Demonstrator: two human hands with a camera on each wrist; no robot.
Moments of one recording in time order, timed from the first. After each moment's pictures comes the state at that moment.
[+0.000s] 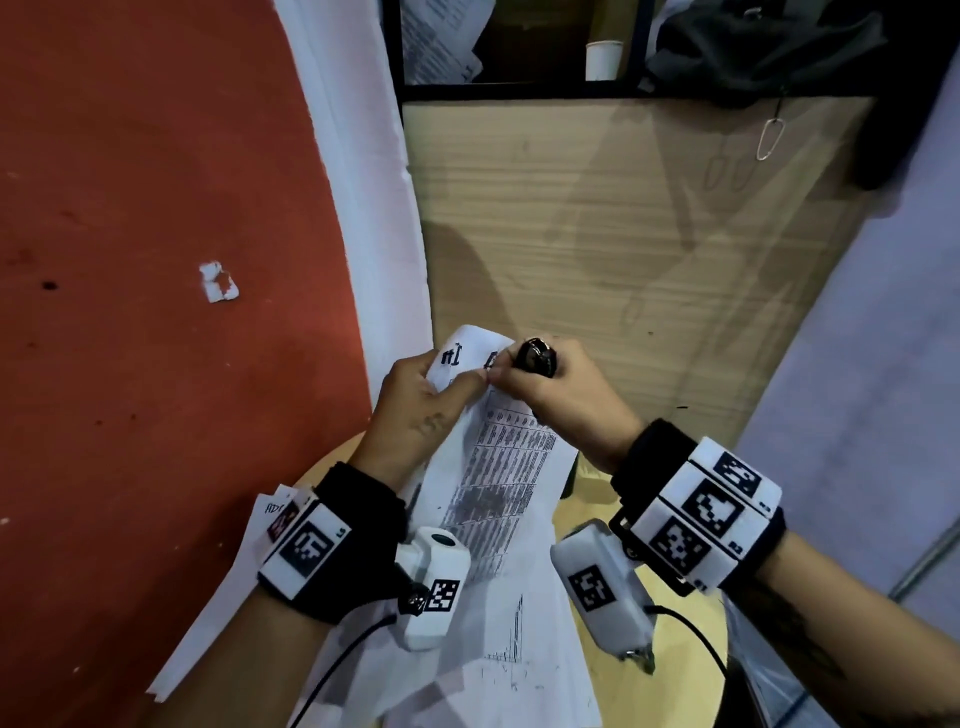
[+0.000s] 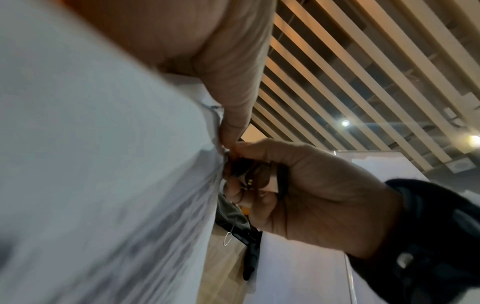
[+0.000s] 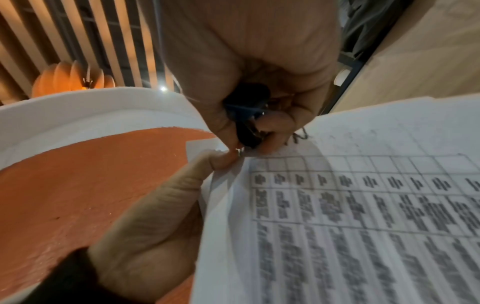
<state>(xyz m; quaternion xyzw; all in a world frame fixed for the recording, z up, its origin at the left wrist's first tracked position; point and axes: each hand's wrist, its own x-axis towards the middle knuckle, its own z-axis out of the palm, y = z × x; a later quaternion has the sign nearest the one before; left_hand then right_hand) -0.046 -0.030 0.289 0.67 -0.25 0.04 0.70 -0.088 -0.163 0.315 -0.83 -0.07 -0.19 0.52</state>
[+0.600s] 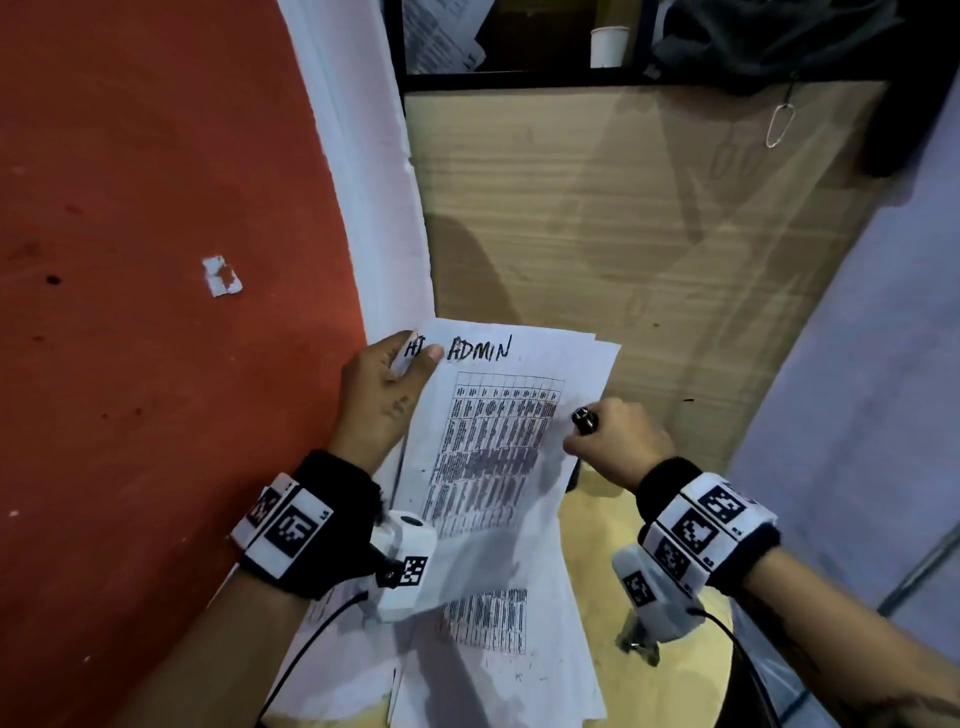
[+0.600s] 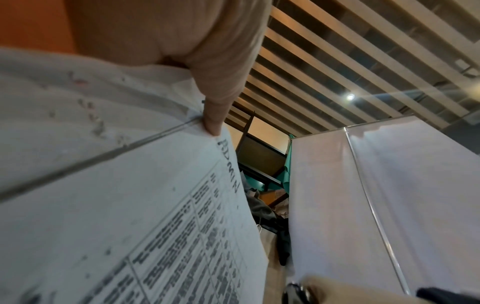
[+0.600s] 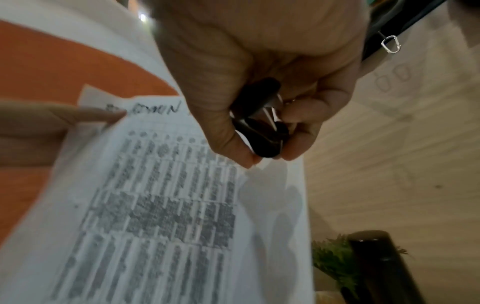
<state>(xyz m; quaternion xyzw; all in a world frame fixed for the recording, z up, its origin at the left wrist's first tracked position) -0.022 -0.006 0.280 0.70 -0.25 0.15 0.65 -0.083 -0.216 0.256 -0.95 0.19 -0.09 0.22</state>
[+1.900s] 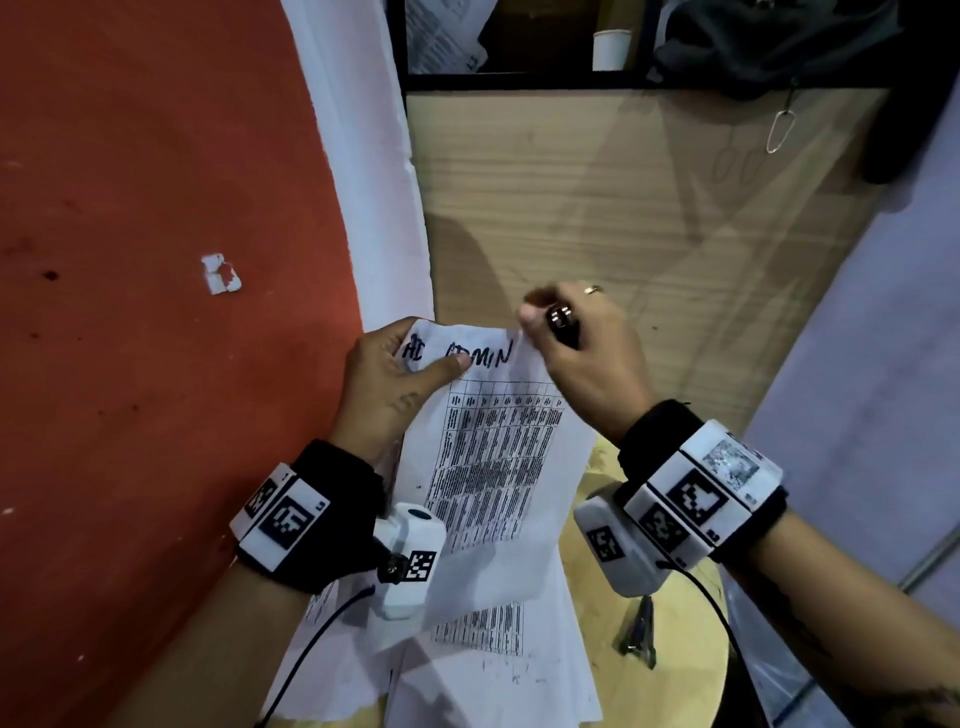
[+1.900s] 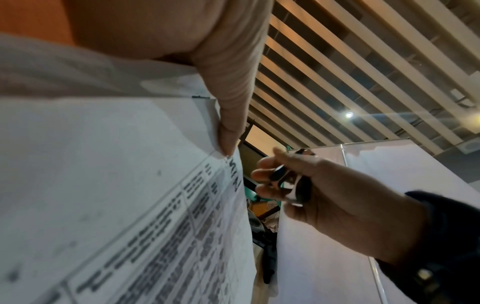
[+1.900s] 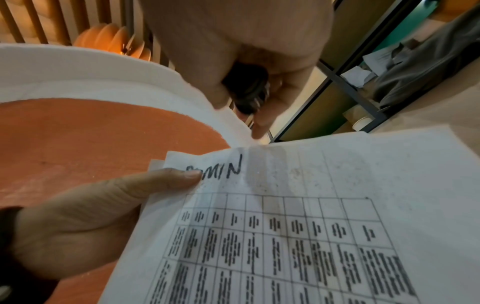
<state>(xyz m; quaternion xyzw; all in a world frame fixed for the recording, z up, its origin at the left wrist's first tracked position) -0.031 -0.011 0.293 0.63 -0.27 0.09 0.72 -0.077 -0.177 0.321 -0.86 -0.07 -0.39 0.33</state>
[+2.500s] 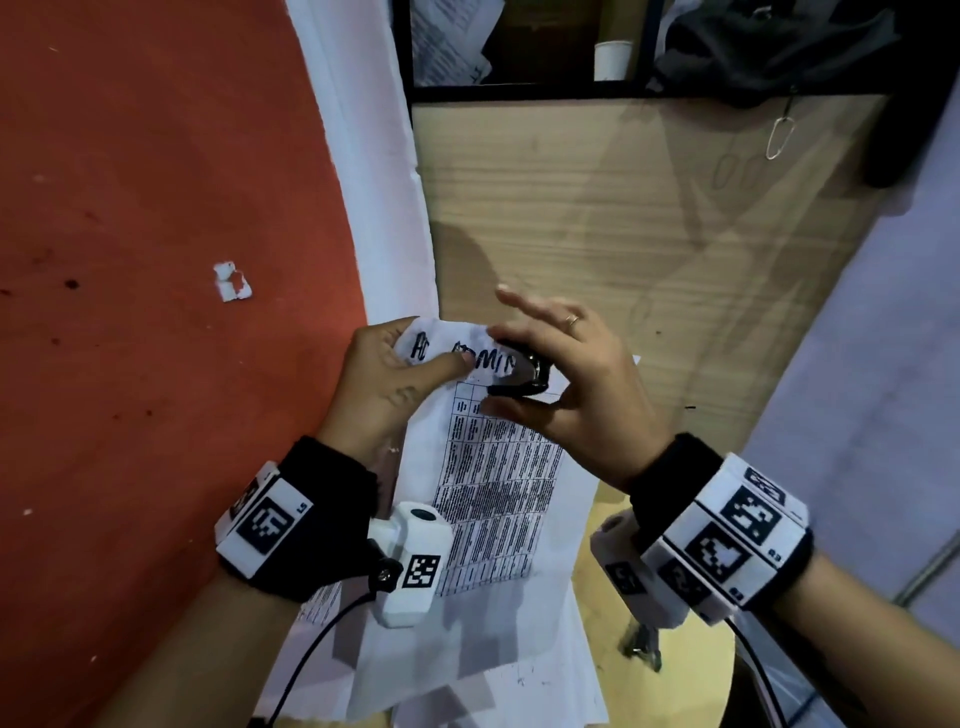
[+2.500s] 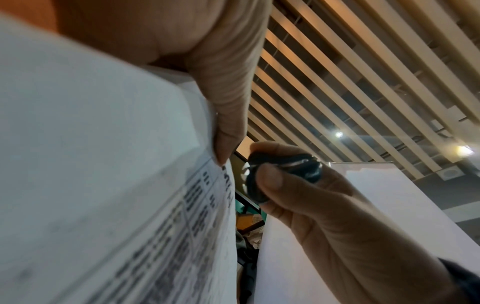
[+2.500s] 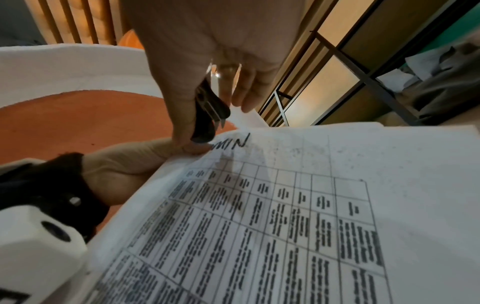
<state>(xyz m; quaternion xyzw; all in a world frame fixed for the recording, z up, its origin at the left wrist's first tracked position) -0.051 -0.006 0.312 0.62 -0.27 0.06 0.73 -0.105 -0.168 0.314 -0.84 -0.25 -0.42 0.24</state>
